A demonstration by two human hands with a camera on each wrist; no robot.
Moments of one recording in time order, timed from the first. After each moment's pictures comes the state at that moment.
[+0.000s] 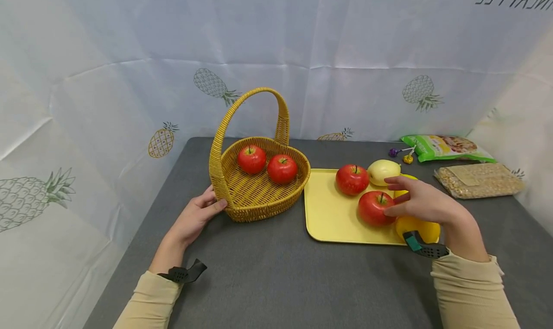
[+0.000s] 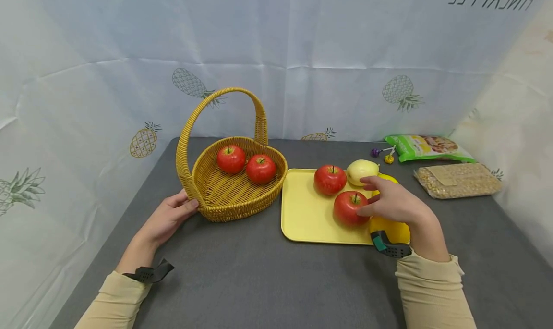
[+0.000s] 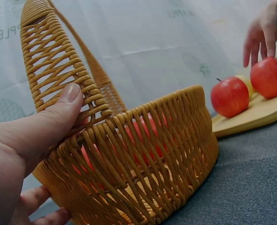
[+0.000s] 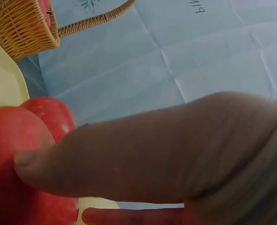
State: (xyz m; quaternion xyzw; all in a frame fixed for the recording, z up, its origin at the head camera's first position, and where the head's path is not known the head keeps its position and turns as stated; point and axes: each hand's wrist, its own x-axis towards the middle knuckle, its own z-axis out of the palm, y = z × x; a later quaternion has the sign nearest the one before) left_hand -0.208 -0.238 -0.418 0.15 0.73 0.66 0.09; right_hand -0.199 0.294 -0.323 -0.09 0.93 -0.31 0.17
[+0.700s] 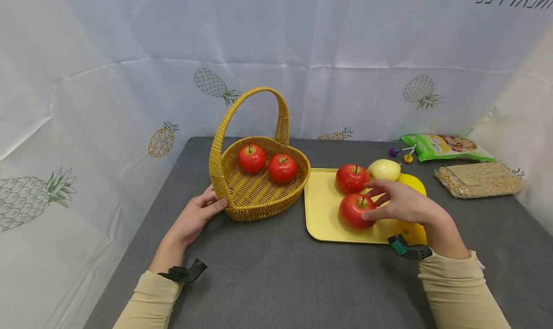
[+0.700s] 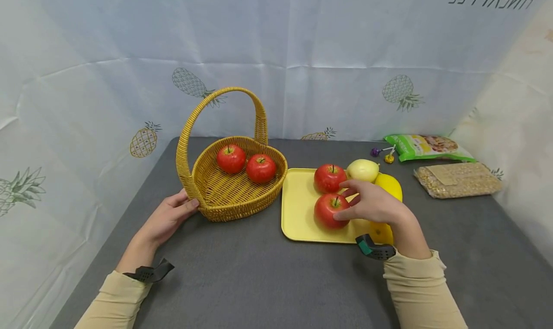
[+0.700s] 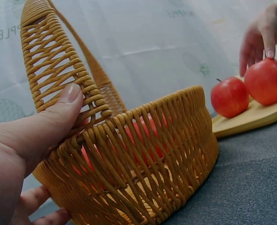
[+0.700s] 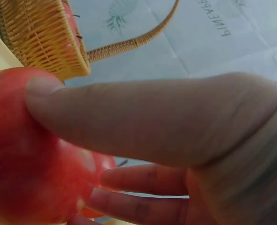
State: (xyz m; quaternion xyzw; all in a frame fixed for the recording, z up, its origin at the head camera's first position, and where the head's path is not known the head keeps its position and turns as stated) left_hand -0.208 -0.237 -0.418 0.15 0.73 0.66 0.09; right_hand -0.202 0.258 -0.331 -0.13 0.93 -0.32 0.15
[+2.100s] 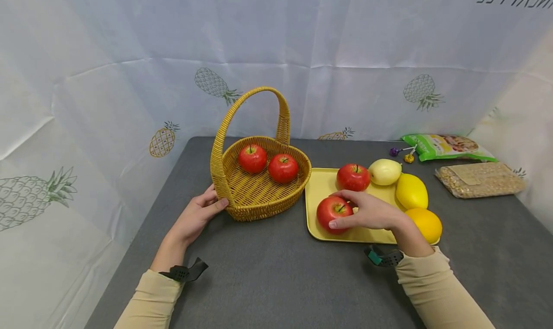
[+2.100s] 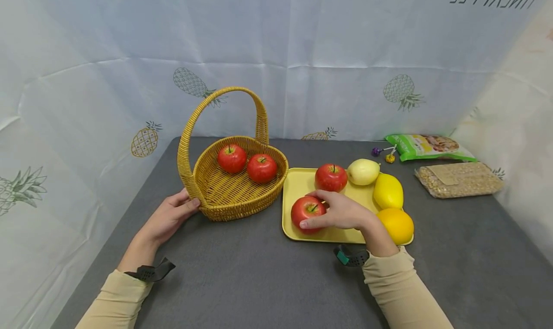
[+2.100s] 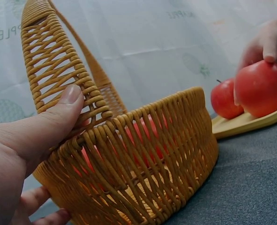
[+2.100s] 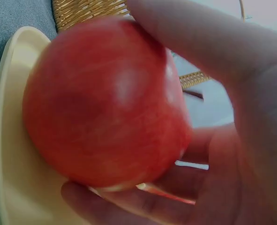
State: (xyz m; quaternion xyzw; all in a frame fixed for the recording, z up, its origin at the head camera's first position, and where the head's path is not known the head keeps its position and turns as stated) left_hand -0.210 -0.238 -0.418 0.15 0.74 0.65 0.09; right_hand -0.212 0.213 -0.370 -0.19 0.90 -0.35 0.19
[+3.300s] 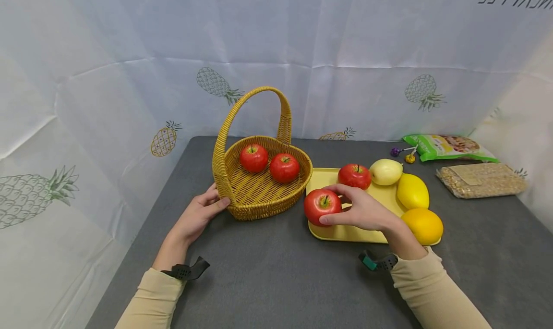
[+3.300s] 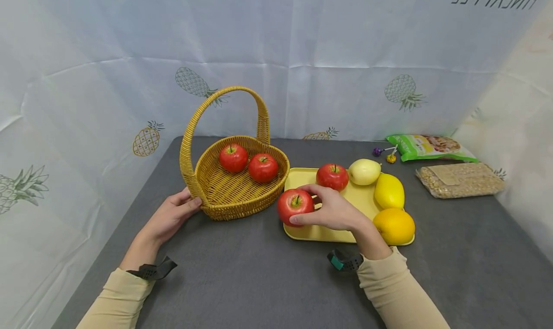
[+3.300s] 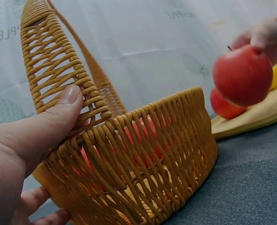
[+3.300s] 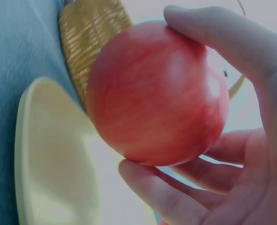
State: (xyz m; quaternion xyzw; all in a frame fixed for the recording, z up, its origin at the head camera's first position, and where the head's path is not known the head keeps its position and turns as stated) left_hand -0.212 -0.238 -0.419 0.15 0.74 0.65 0.09; right_hand -0.210 0.191 -0.372 -0.23 0.86 -0.44 0.13
